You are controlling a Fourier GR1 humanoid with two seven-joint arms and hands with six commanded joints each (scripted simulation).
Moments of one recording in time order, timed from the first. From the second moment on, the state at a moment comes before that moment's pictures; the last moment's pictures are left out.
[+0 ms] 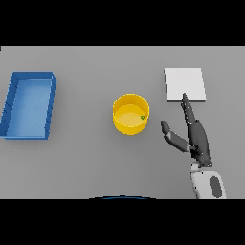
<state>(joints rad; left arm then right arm) -1.55 0.57 -0.60 -0.10 -0.25 0.02 0.08 0.06 -0.04 0.12 -1.68 0.22 -0.04 -0.14</state>
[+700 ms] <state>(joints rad) -1.01 0.69 -0.46 -0.48 0.23 0.30 0.37 0.05 -0.07 0.13 -1.66 0.23 -0.02 -0.15</state>
